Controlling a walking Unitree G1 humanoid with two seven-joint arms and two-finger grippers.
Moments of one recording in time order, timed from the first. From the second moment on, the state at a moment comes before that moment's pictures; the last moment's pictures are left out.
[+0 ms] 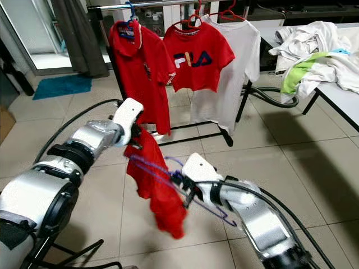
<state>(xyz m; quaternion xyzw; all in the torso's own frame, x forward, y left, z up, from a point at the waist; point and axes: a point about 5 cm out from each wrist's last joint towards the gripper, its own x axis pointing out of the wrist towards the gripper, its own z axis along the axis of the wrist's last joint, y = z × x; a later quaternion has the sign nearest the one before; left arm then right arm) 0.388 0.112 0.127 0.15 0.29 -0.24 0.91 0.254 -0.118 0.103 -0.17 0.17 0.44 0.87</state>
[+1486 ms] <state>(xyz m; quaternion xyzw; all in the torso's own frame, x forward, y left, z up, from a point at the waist) 0.393 0.103 0.142 0.10 0.28 -0.25 0.92 0.241 -0.135 0.112 -0.15 0.20 0.38 0.89</state>
